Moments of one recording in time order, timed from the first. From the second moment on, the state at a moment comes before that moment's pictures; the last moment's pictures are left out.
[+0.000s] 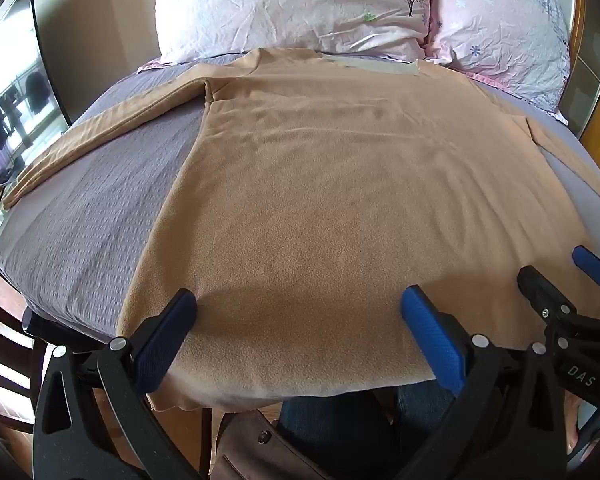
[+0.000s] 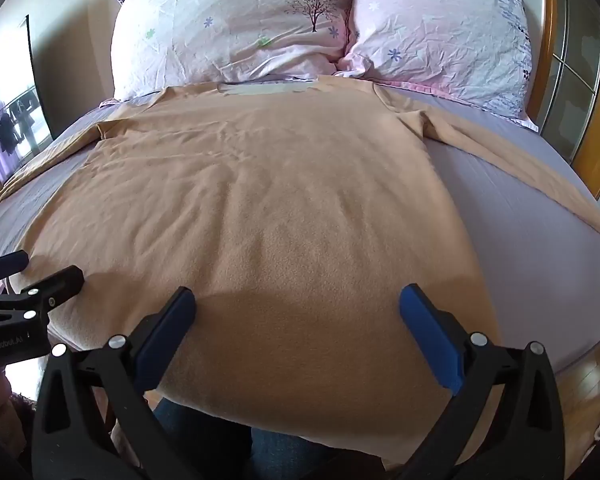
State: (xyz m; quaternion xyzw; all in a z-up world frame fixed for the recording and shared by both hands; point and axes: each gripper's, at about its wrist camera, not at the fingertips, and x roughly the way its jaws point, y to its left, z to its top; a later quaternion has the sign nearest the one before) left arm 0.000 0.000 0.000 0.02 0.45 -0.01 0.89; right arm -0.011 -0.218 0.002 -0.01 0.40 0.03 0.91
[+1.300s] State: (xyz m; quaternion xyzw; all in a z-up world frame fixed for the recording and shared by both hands) left arm 0.000 0.000 0.000 0.02 0.44 -0.01 0.90; right arm -0.013 -0.223 0.003 -0.01 0.40 0.03 0.91
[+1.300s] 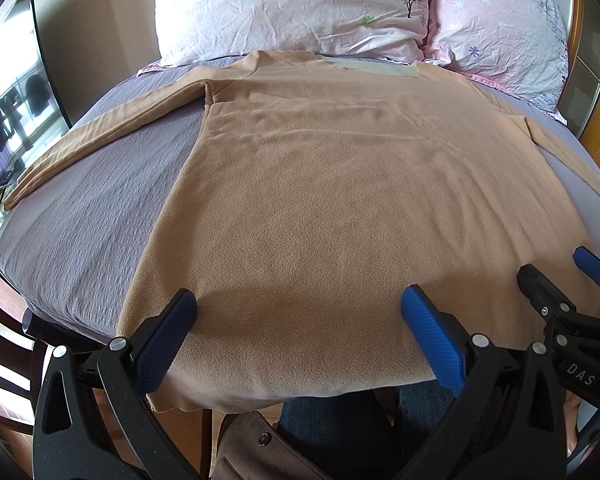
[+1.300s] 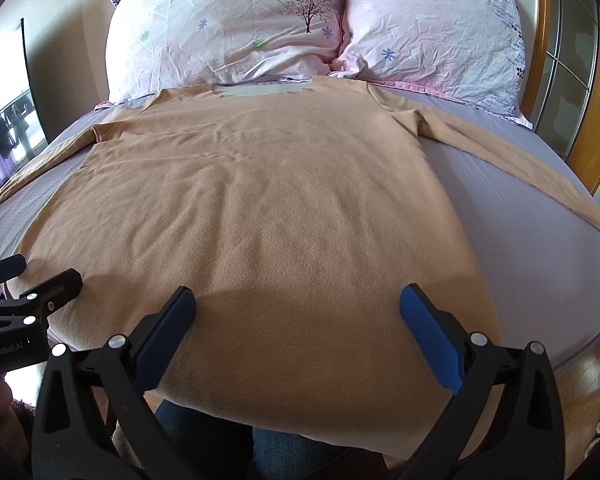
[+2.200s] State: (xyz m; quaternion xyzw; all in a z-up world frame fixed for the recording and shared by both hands) left arm 0.000 0.000 0.000 0.02 0.44 -0.01 0.90; right arm -0.015 -0.225 0.003 -0.01 0.40 0.03 0.92
